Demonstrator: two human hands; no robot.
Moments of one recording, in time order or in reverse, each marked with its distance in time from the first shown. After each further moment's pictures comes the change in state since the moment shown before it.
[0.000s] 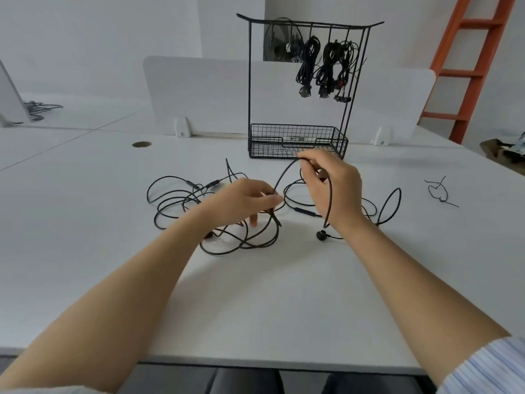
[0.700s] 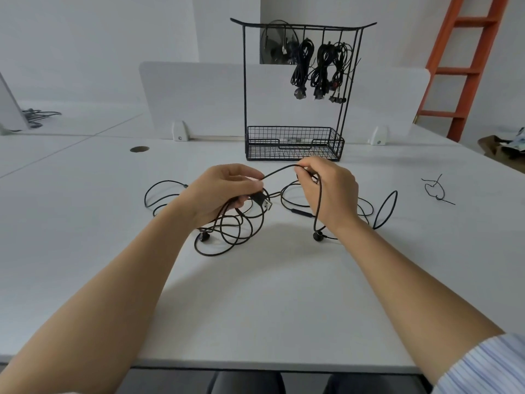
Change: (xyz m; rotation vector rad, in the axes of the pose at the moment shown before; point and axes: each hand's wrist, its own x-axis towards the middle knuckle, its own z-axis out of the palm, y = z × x) left_hand 0.003 -0.007 -0.015 -0.639 0.115 -0.037; right_hand -0.004 0.005 -0.001 -0.120 -0.093 0.138
